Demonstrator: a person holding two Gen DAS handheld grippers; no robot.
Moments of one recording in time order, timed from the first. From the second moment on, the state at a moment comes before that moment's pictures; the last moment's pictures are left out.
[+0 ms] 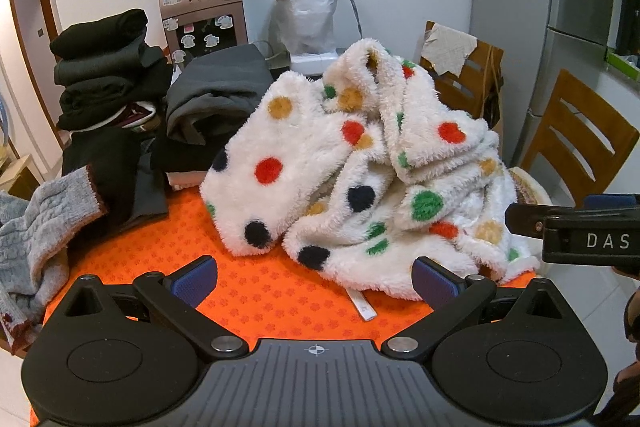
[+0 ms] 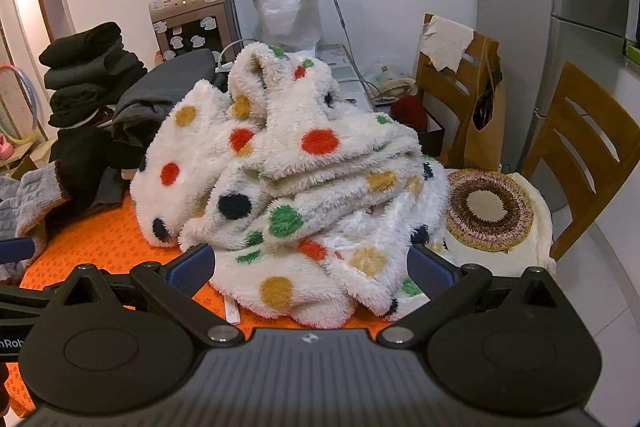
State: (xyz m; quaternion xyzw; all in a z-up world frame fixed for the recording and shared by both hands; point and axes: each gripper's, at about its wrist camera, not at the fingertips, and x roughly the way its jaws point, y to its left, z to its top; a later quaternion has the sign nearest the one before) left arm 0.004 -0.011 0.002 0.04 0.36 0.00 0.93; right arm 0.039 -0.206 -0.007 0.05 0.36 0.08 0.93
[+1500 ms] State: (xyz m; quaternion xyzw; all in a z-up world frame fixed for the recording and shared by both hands) left arm 0.013 -0.002 -0.005 0.03 0.38 0.01 0.93; right arm 0.048 -0.194 -0.008 0.04 0.36 0.09 0.93
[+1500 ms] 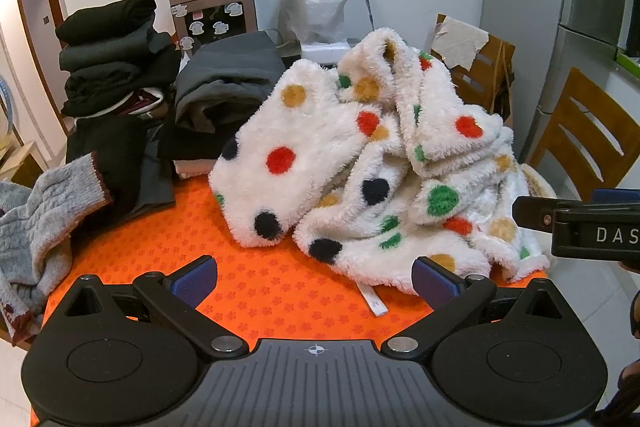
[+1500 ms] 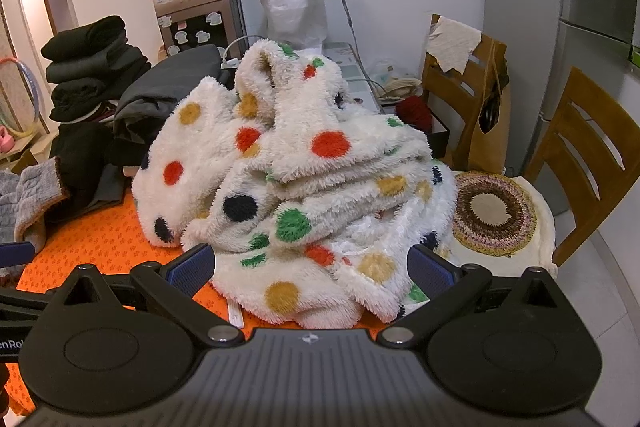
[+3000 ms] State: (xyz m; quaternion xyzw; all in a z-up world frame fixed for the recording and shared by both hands) left arm 0.183 0.026 -0.118 0.15 0.38 0.03 0.91; right arm 0.182 -0.198 -0.063 -0.01 0.37 0.09 0.93
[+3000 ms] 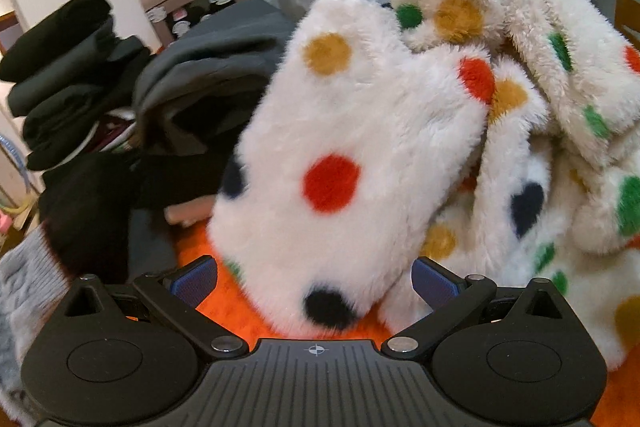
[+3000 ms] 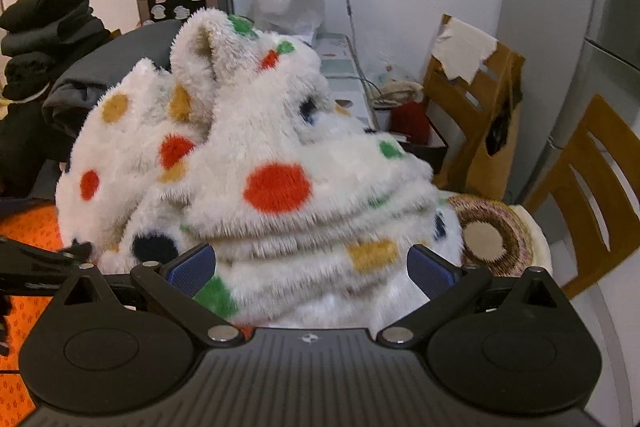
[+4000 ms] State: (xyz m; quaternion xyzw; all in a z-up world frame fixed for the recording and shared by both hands) left arm 0.087 0.155 -0.048 -0.11 0.23 0.16 0.95; right arm 0.110 -0.287 -0.018 0.11 0.32 0.04 0.94
